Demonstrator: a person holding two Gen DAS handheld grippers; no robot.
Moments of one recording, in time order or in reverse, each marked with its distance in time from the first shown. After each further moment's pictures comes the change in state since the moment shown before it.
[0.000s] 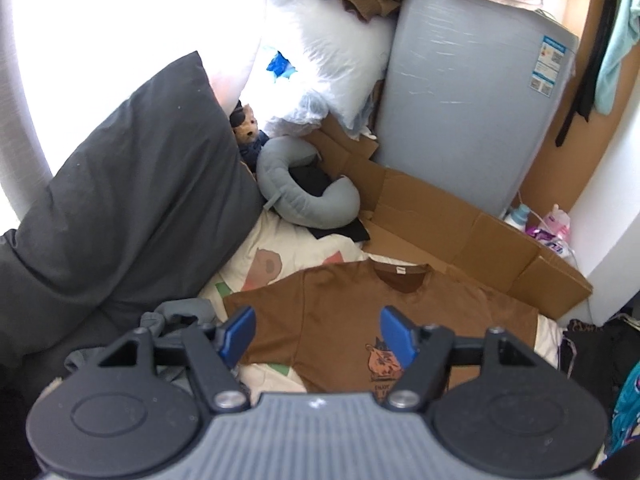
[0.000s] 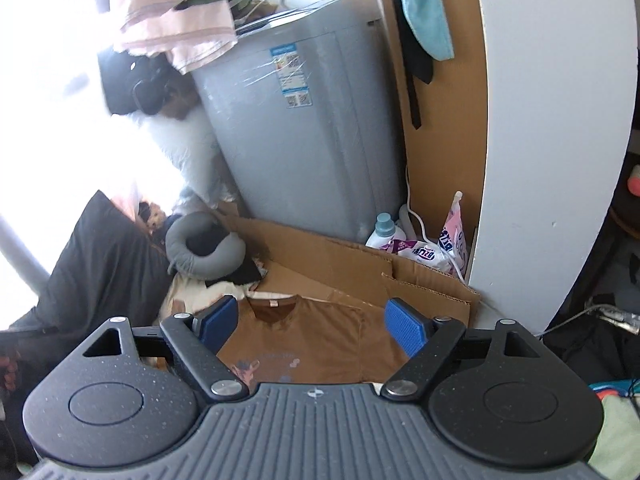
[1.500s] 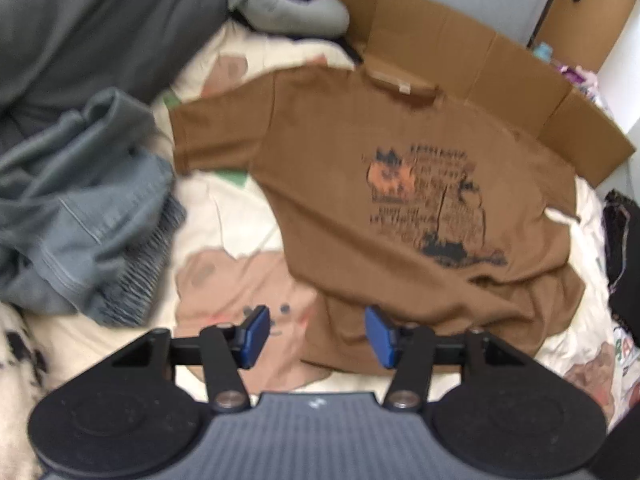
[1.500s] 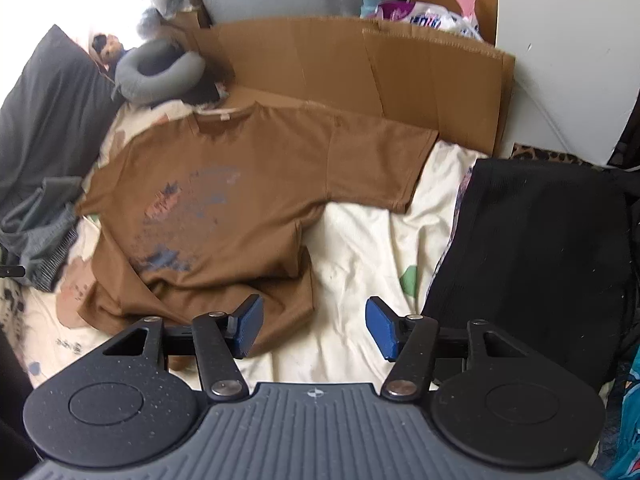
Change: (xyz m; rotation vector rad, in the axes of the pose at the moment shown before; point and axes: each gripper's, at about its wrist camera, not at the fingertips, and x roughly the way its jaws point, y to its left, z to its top) left arm 0.183 -0.032 -0.246 0.049 0.298 -0.041; right arm 0.238 -0.094 -0.303 -0.041 0.287 -0.003
